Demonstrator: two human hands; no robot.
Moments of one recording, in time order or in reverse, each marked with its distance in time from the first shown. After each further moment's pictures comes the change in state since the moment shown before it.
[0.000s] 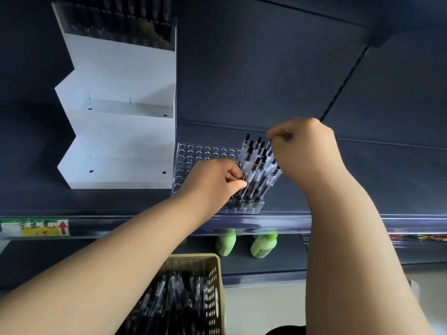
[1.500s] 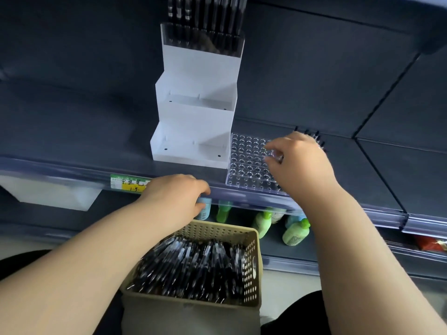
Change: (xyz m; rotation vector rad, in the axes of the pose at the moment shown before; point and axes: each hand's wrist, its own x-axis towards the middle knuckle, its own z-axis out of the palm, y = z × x) left_hand -0.132 -0.045 -0.096 0.749 -0.138 -0.093; right_hand -0.062 -0.038 0.034 -0.147 -0.121 -0.339
